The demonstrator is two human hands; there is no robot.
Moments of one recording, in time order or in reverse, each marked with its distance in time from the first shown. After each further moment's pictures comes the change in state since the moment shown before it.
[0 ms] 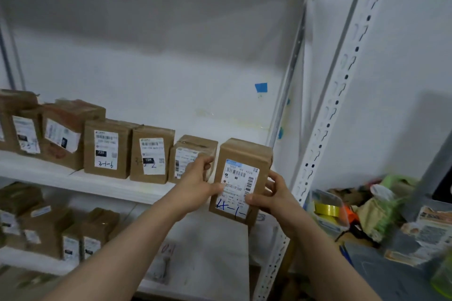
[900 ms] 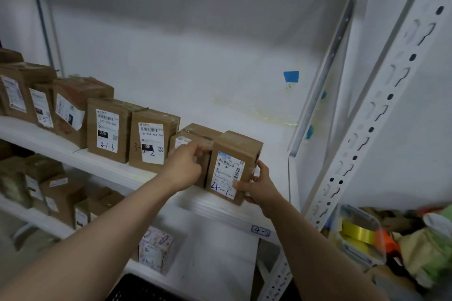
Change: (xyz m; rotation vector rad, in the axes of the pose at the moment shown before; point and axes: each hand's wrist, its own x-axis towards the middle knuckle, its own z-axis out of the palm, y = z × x) left_hand 0.083 -0.025 0.007 0.394 0.282 -0.100; right_hand 0.161 0.056 -0.001 -0.076 -0.132 0.166
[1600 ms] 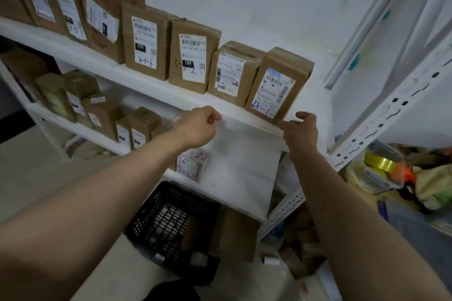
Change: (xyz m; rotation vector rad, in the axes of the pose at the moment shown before) left_hand -0.072 -0.102 -0.008 0.073 -0.193 -0.126; right_hand -0.066 0.027 0.053 -0.165 0.496 0.027
